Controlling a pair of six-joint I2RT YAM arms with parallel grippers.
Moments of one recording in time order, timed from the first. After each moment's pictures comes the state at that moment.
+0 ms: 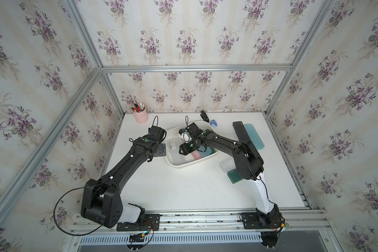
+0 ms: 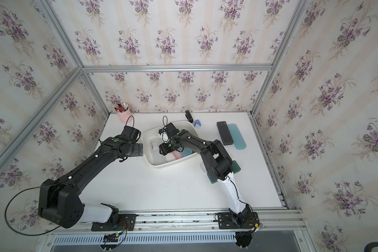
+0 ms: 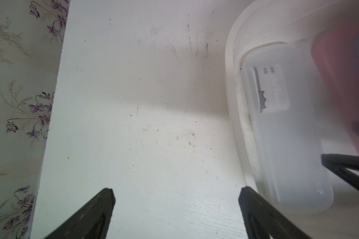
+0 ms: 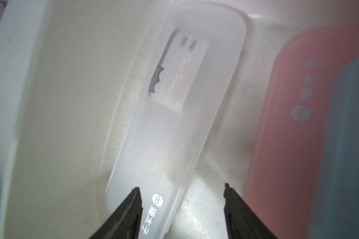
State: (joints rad) left arm -0.30 1.40 1.11 -0.85 -0.38 -0.38; right arm 0.74 2.22 1.77 -0.58 -0.32 0.12
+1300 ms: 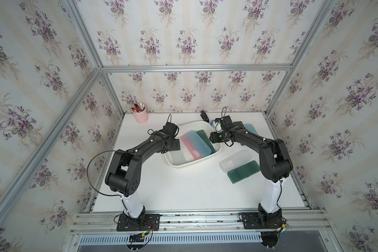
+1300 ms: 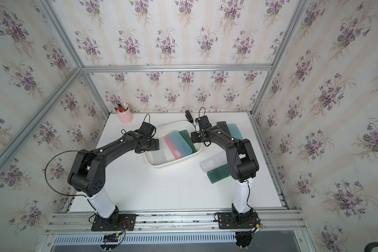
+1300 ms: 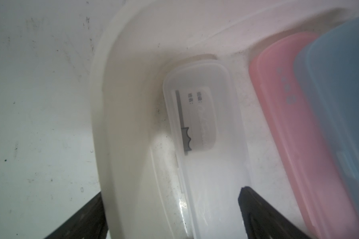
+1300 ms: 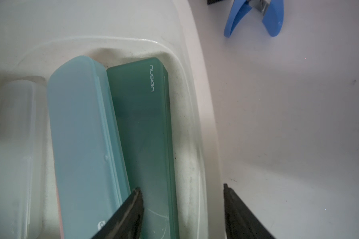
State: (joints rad) left arm -0.37 1.79 1.27 -0.64 -0.20 -0.48; right arm 0.39 1.97 1.40 -0.43 -0.15 0.18
